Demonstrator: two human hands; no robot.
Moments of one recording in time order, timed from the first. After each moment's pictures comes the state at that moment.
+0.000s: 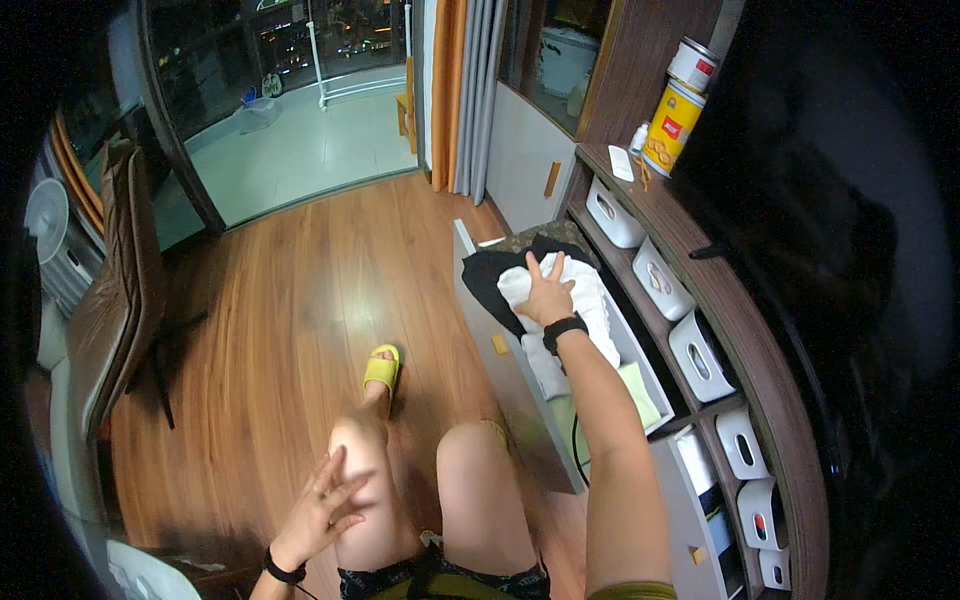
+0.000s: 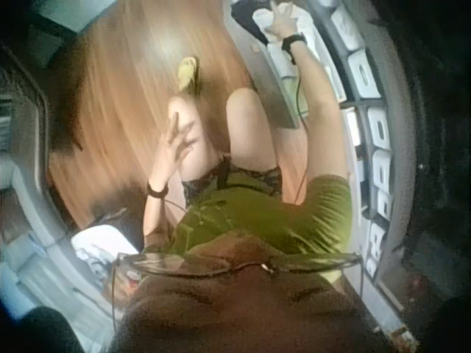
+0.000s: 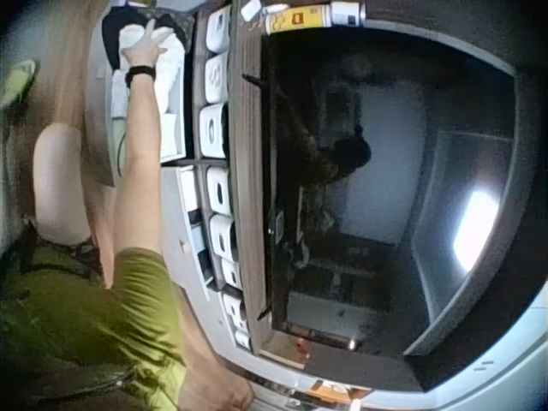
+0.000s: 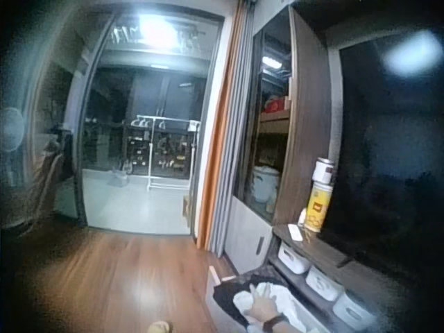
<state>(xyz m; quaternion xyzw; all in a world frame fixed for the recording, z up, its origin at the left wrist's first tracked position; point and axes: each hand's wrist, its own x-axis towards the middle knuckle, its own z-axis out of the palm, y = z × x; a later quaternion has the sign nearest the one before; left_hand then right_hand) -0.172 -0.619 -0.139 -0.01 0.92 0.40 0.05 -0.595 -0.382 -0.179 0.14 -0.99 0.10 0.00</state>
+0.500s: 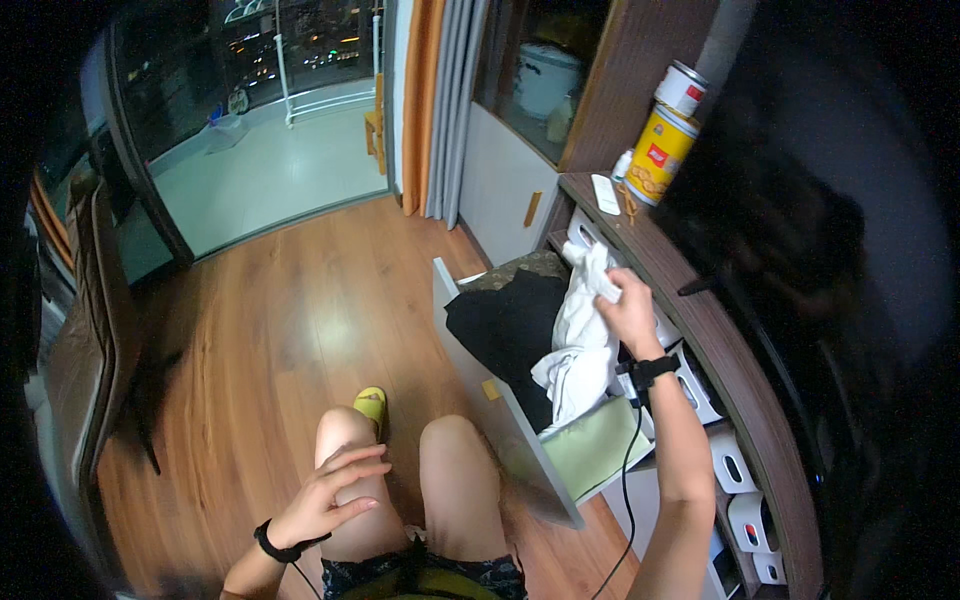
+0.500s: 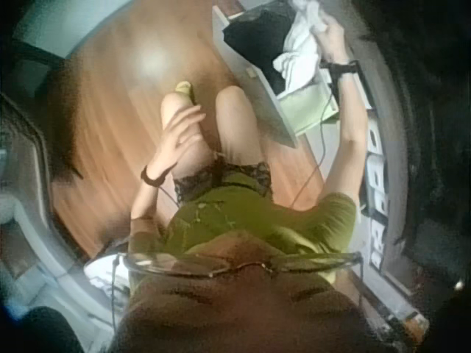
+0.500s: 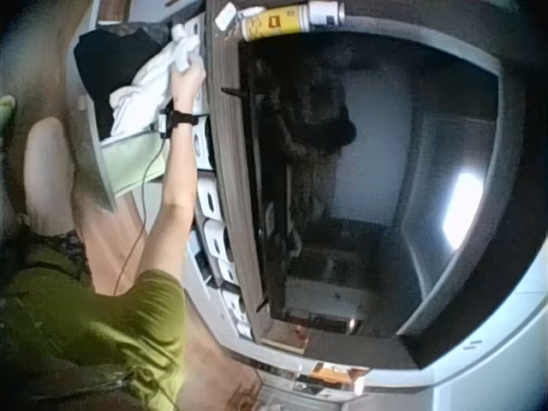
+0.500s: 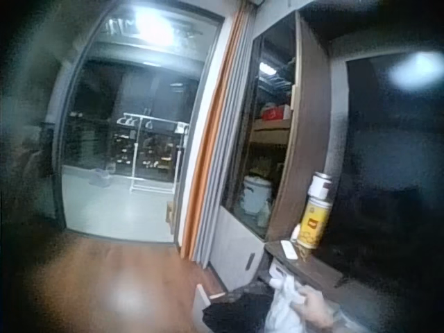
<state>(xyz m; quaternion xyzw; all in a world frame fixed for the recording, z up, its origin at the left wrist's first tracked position) -0.301 -0.660 -0.101 0.17 0.86 0.49 0.02 -0.616 -0.291 -0.069 0.22 -0.91 0.30 0.21</state>
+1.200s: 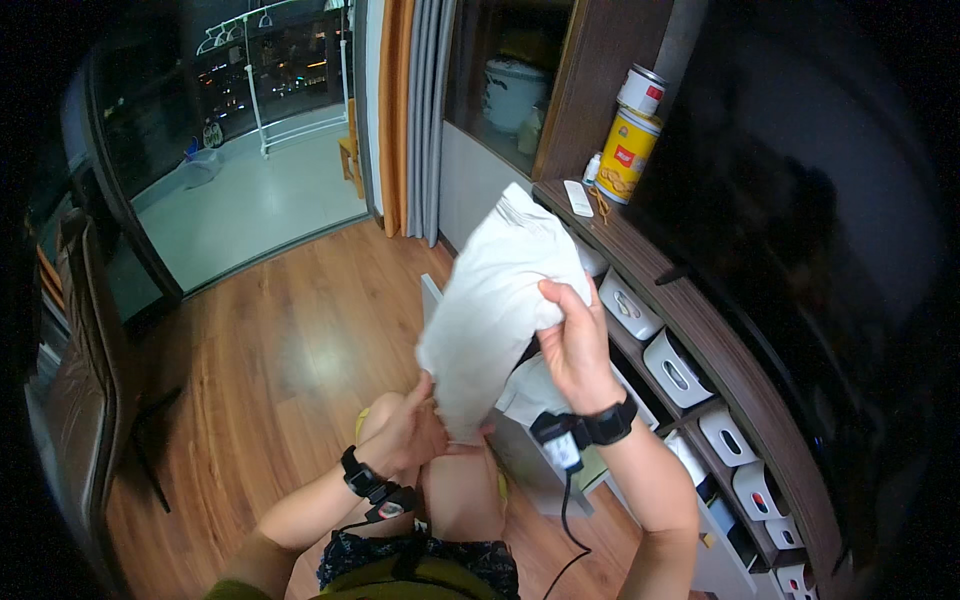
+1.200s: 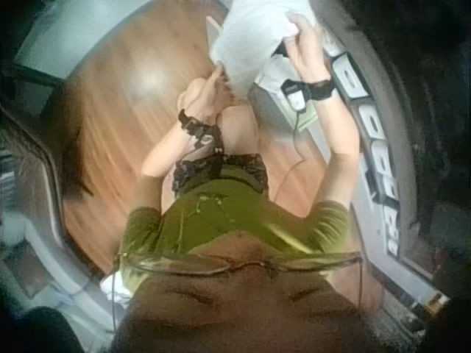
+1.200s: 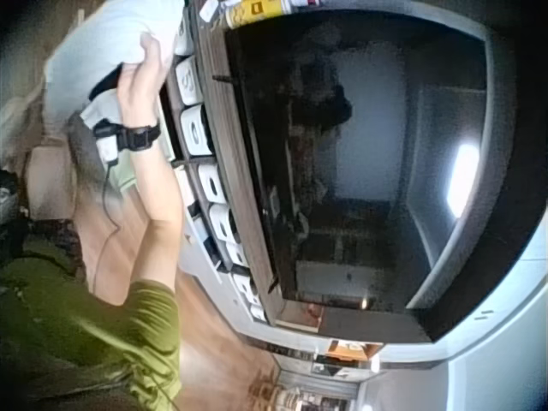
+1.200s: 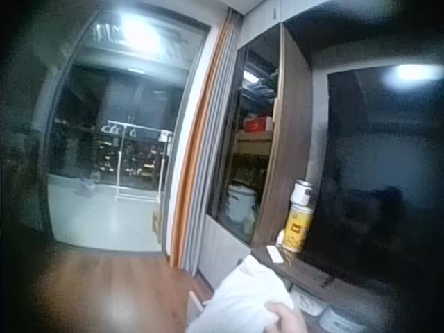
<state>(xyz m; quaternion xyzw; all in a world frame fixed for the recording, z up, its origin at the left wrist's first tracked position) -0.423 -0.594 -0.125 -0.04 0.22 0.91 0.35 -0.499 -0.402 0.002 0.06 -0.43 0.90 -0.01</state>
